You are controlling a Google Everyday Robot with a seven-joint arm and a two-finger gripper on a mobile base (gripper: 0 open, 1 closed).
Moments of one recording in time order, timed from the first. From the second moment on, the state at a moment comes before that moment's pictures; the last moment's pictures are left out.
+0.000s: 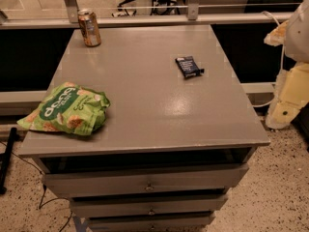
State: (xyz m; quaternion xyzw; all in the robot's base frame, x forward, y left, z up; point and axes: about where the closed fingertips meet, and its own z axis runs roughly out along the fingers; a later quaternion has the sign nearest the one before) arm 0.438 -0.216 0.978 -0.60 0.78 -0.04 0.16
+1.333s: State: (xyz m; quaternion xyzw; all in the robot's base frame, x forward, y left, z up) arm 0.559 -0.195 0.936 -0.51 0.81 0.07 0.29
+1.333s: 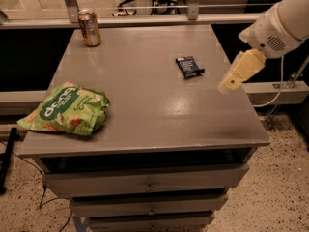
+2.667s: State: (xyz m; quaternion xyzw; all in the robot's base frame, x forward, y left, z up) arm 0.694 -0.148 0.873 -0.45 0.78 0.15 0.41
